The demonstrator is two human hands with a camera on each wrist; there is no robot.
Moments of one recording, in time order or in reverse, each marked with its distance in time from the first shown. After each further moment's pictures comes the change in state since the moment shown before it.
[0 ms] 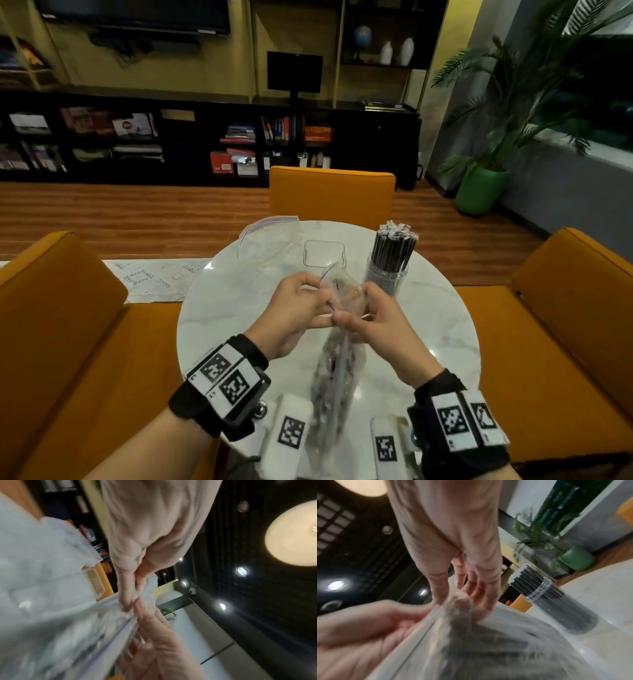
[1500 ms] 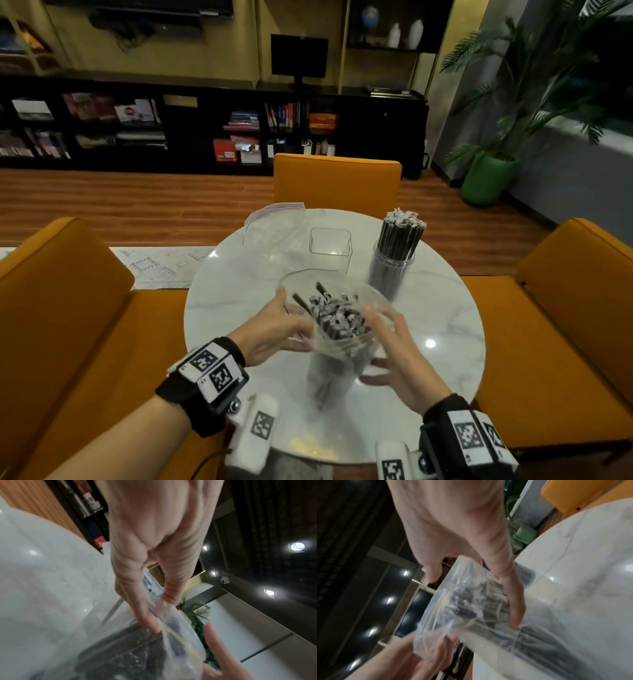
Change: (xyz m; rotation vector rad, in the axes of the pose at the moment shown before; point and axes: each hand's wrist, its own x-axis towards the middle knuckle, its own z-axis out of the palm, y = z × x) left_hand 0.002 -0.046 -0.046 0.178 -0.098 -0.252; right_hand -0.034 0.037 0.009 0.380 -0.010 0.343
